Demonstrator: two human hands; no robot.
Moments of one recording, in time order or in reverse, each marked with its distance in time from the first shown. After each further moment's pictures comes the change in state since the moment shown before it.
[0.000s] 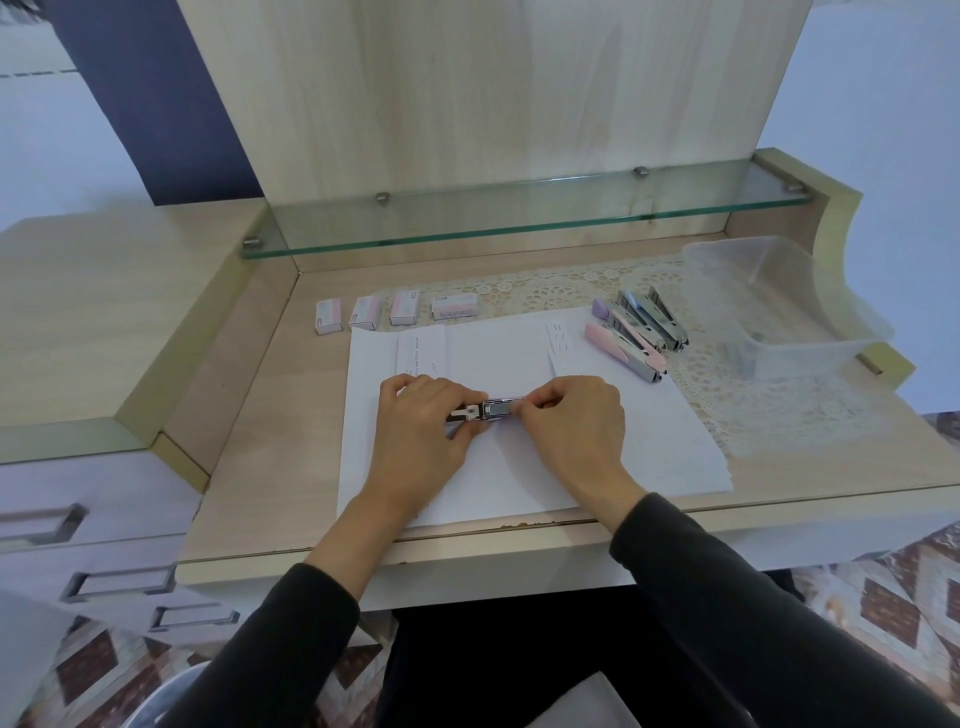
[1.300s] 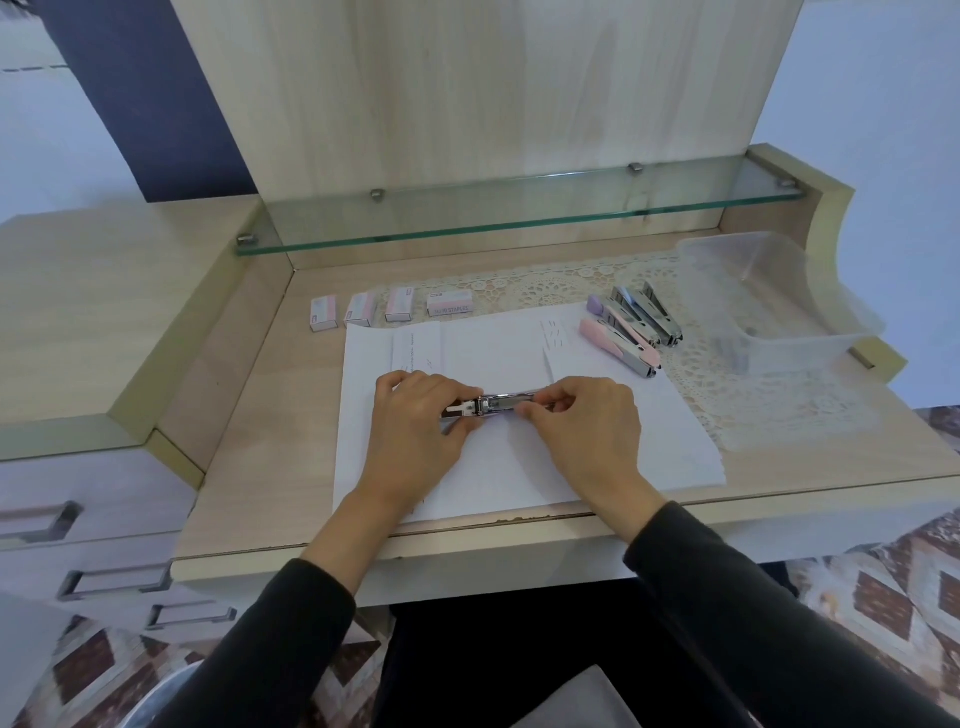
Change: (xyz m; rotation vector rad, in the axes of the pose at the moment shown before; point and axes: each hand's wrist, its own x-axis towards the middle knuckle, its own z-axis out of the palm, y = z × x) left_hand 0.000 0.000 -0.001 -0.024 -0.006 -0.008; right_hand -0.005 0.011 -0.010 -0.012 0.012 -0.060
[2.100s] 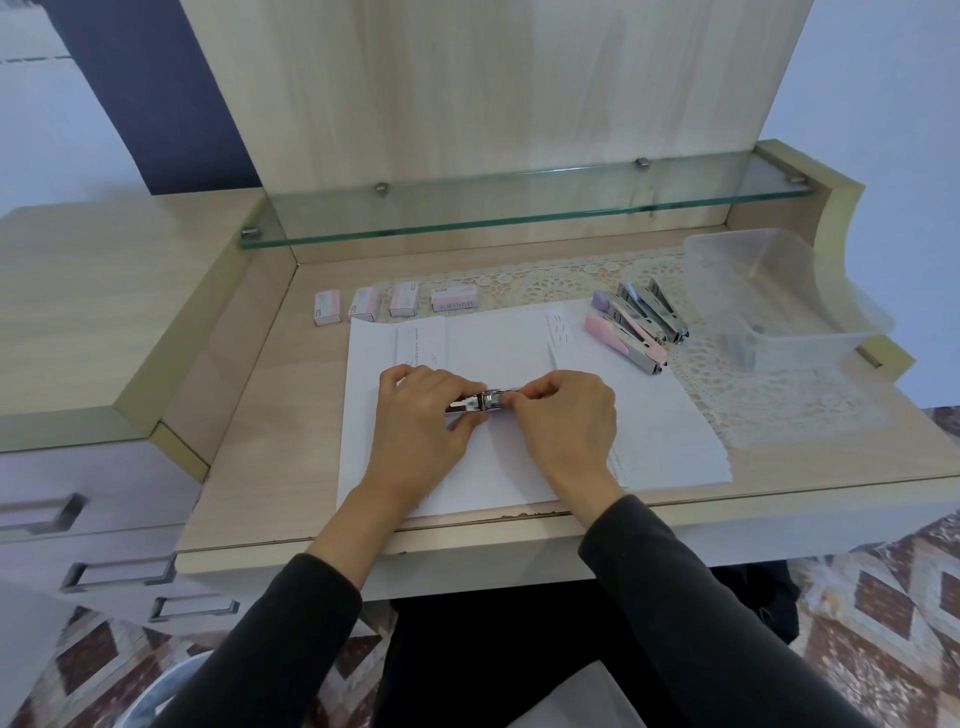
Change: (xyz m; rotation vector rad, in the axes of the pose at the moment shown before) left_hand -0.001 -0.003 0.002 0.023 0.029 0.023; right_hand 0.000 -0.016 0.020 0.084 0.054 0.139
